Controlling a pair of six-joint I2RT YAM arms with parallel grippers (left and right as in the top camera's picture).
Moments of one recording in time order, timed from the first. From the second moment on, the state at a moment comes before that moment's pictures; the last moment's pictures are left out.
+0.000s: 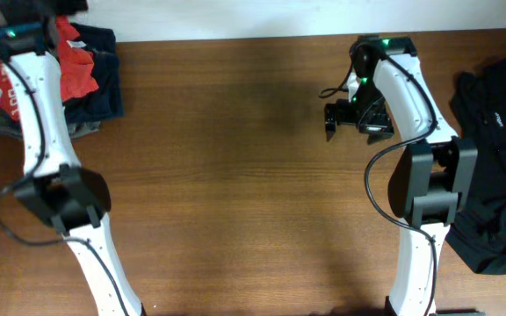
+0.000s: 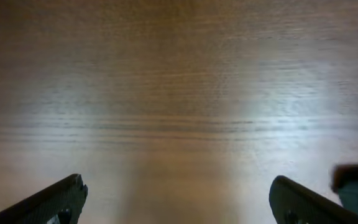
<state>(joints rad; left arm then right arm) 0.22 2.44 2.71 -0.62 0.04 0.10 0.07 2.29 2.11 -1.53 -0.12 0.16</state>
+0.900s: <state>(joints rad) 0.12 2.16 2.74 -1.15 0.04 0.10 0.26 1.31 1.99 -1.69 0.10 0.19</state>
